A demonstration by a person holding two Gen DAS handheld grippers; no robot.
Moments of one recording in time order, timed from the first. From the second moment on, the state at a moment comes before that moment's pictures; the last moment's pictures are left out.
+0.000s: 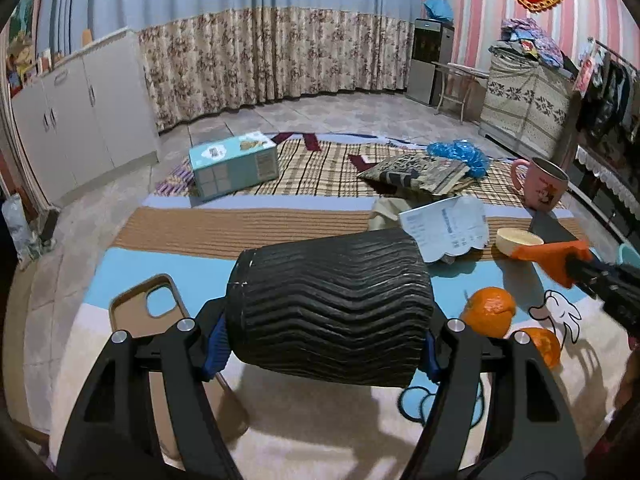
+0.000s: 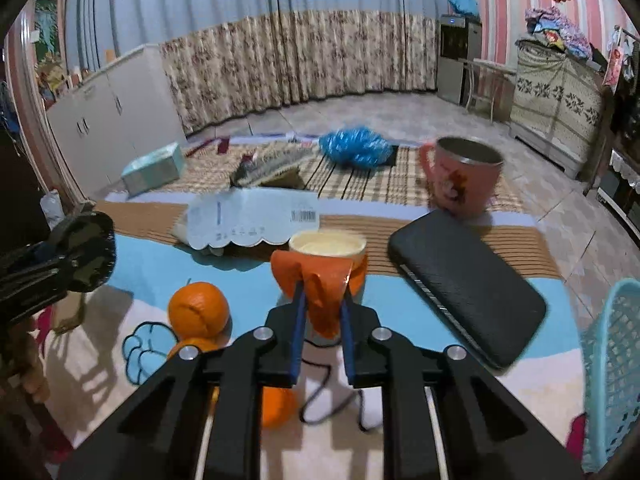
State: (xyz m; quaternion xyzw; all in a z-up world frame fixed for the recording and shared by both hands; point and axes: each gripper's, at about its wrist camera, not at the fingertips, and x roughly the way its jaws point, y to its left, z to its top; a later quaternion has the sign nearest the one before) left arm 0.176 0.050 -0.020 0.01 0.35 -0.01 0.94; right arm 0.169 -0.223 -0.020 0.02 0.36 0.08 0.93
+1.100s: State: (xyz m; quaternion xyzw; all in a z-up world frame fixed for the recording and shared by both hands) left arm 0.118 -0.309 0.019 0.08 0.30 -0.28 0.91; right arm 0.017 -0.533 0.010 0.11 0.30 -0.19 0.93
